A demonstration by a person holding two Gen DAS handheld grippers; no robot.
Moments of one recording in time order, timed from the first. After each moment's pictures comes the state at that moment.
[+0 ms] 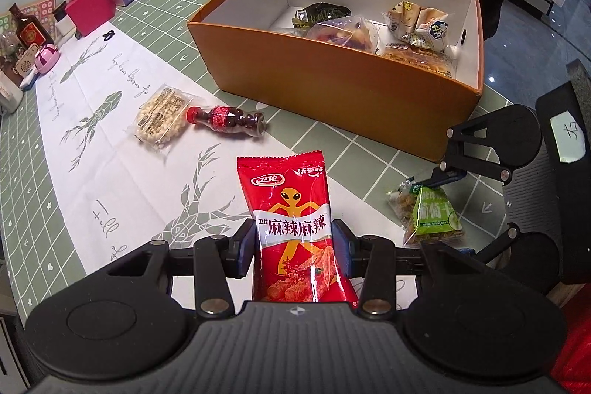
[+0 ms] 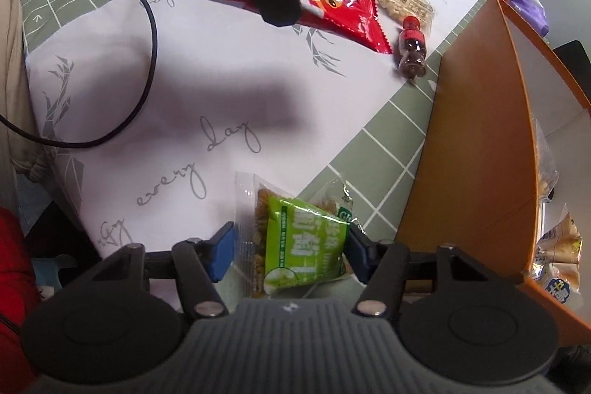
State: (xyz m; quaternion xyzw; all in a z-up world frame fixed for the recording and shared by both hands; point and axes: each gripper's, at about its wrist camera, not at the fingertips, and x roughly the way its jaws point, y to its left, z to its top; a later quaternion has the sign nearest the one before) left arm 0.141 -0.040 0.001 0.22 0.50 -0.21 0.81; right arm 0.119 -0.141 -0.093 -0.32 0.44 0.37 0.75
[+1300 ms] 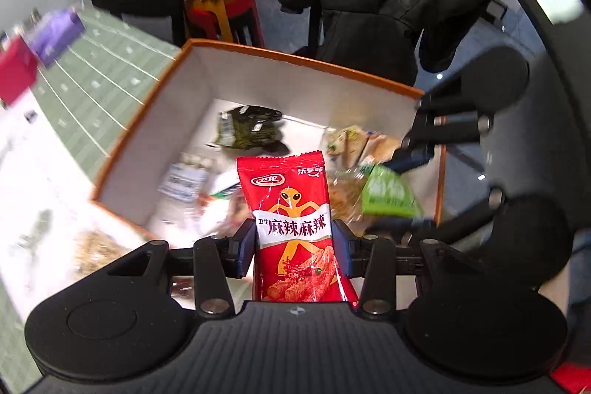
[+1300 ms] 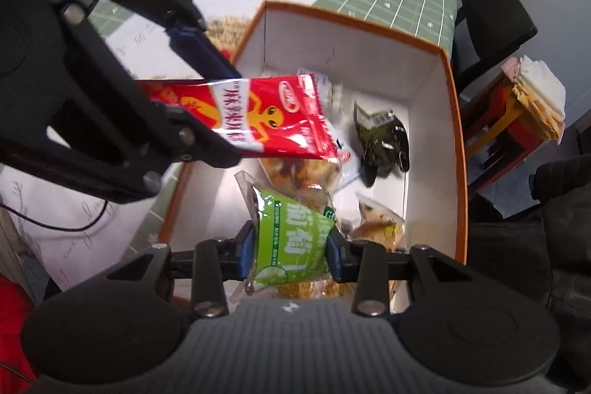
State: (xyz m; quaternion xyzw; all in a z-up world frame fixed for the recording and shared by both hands) left arm 0.260 -0.164 0.035 0.18 0.52 -0.30 0.78; right arm 0.262 -0.254 -0.002 -0.22 0.51 0.30 0.78
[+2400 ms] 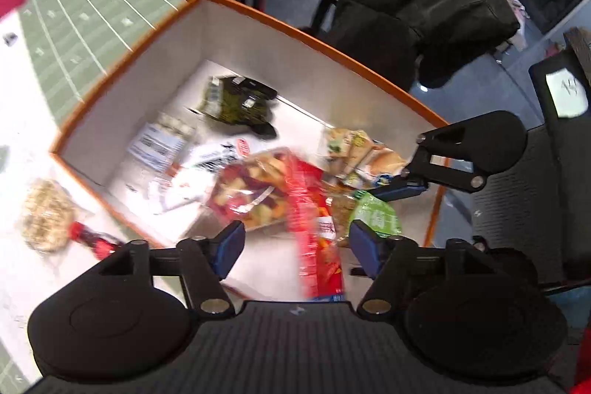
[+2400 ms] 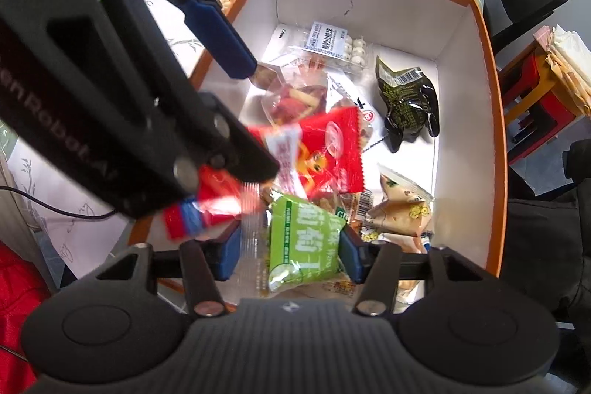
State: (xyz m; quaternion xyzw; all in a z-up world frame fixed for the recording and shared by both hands) left arm 0.284 -0.151 0.027 0.10 0.57 -0.28 0.76; right arm 0.277 -0.263 -0.024 -0.20 0.55 0.33 0.74
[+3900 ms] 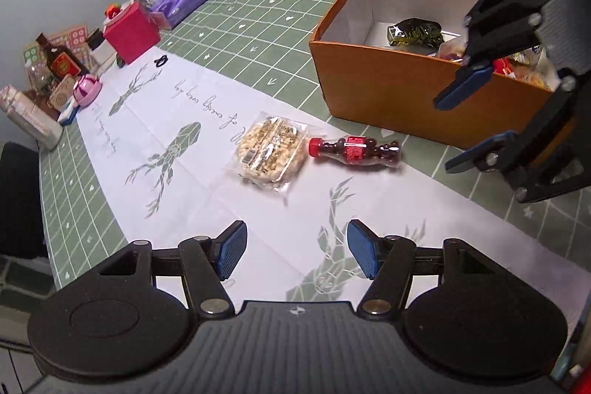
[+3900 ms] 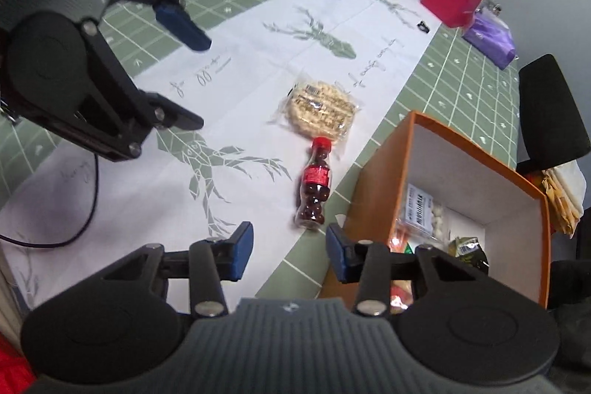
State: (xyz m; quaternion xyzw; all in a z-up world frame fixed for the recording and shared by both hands) left arm 0.231 0.041 0.008 0.28 0.44 -0.20 0.83; right arm 0.262 -0.080 -0.012 -0.29 0.44 0.34 0.78
